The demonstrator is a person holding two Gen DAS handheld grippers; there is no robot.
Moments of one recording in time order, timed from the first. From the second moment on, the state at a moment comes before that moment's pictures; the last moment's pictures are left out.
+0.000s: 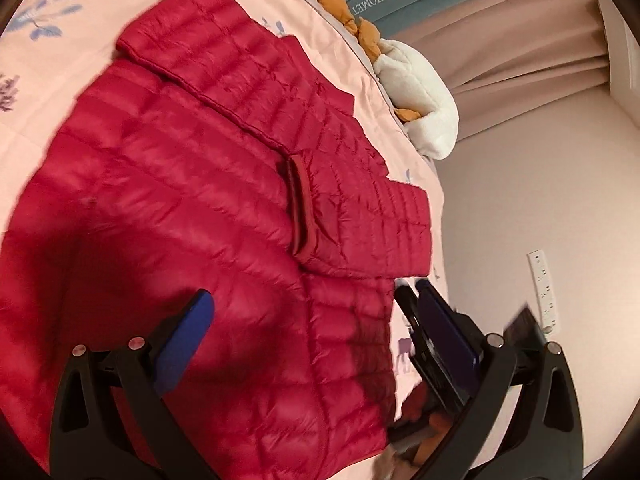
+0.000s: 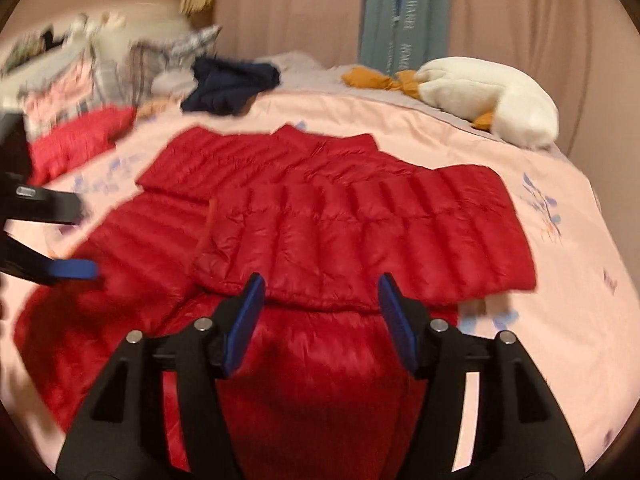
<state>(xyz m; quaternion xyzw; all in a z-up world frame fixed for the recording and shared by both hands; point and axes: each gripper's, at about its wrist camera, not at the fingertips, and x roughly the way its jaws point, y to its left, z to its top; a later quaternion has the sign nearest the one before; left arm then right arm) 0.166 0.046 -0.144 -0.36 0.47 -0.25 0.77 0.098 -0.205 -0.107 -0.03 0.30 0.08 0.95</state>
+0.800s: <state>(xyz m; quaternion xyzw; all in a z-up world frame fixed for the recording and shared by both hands) 0.236 -0.028 -0.182 -0.40 0.51 -0.23 0.73 0.025 -0.273 -0.106 0.12 0.24 0.08 0.96</state>
